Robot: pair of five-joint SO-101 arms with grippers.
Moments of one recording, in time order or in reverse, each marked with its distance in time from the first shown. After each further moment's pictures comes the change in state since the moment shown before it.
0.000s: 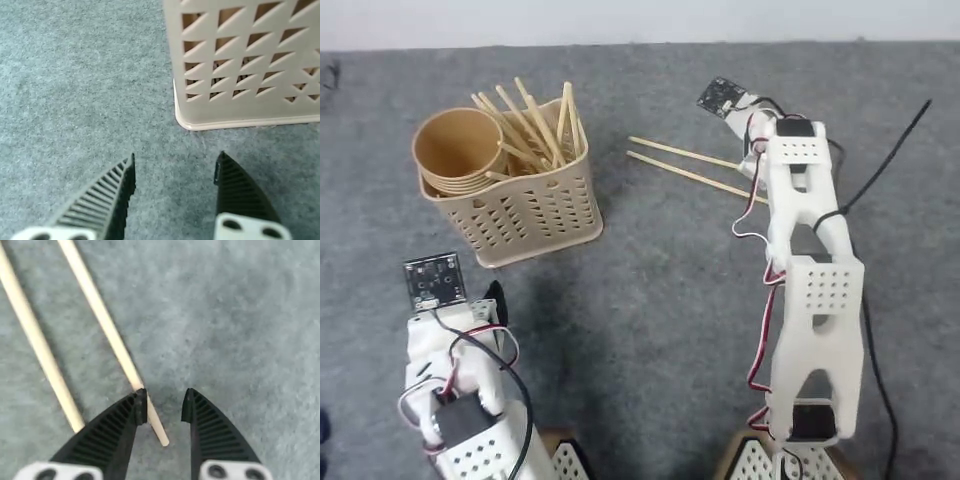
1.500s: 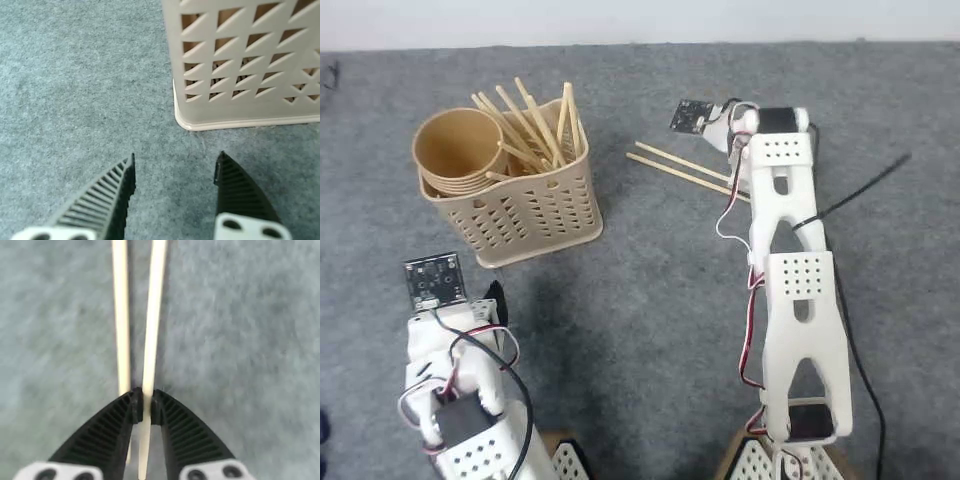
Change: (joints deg) left arm 0.1 0.0 0.0 0.0 0.0; right arm -3.0 18.3 -44.7 36.1 12.9
